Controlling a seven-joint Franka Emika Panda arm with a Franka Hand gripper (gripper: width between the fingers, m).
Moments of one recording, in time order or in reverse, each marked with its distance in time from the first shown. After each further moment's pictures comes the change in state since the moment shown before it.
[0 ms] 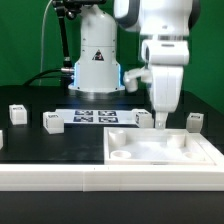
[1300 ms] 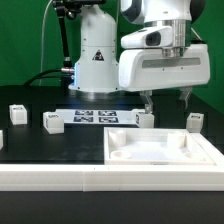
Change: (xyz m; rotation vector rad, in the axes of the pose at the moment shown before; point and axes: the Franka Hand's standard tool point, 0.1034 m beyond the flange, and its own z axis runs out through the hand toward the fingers) arm 0.015 -0.017 -0.005 -0.007 0.090 1.014
